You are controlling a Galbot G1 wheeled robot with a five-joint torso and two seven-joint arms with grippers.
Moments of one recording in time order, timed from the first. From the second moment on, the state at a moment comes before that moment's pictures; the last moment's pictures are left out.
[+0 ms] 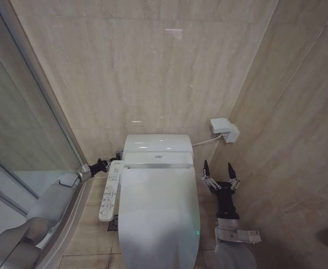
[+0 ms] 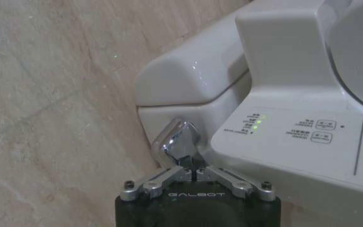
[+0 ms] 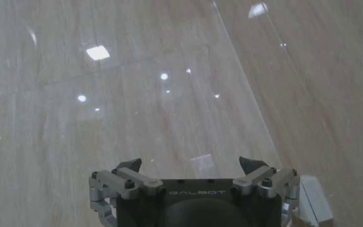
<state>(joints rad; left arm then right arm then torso) 0.30 -1.08 -0.01 -0.53 -0.15 -0.60 0.68 -1.47 1.45 0.46 2.02 0.32 0.52 0.05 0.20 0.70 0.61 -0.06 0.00</state>
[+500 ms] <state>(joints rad) 0.29 -1.08 -0.01 -0.52 -0.15 -0.60 0.68 -1.47 1.46 0.46 2.03 0.32 0.52 0.05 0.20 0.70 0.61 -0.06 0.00</state>
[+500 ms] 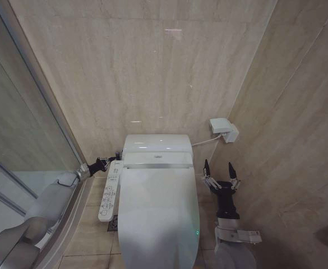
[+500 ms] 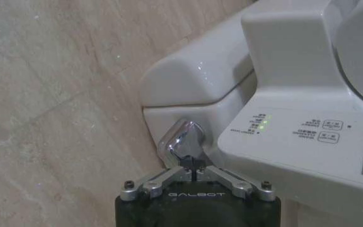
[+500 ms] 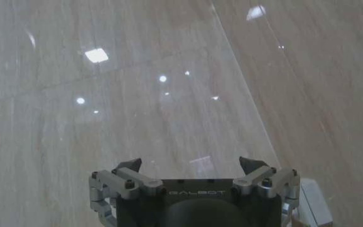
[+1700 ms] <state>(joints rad) 0.46 -0.93 -0.03 -0.92 -0.42 -0.53 0.50 -1.50 1.46 0.46 2.05 0.32 0.53 0.05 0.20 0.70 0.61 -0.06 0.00</state>
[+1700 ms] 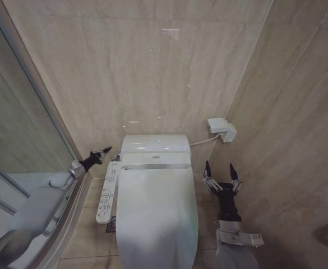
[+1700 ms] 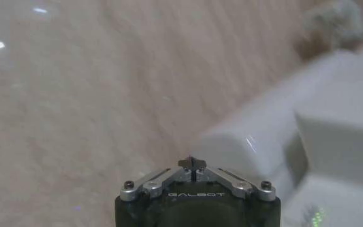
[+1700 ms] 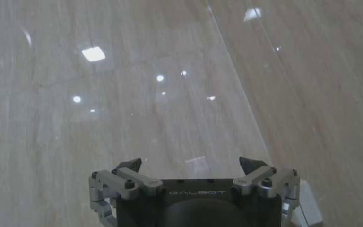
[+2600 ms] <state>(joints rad) 1.53 -1.06 -0.75 -2.18 -0.48 -0.14 -0.21 -1.57 1.48 0.50 2.15 0.30 0.52 0.07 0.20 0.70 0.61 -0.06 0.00</state>
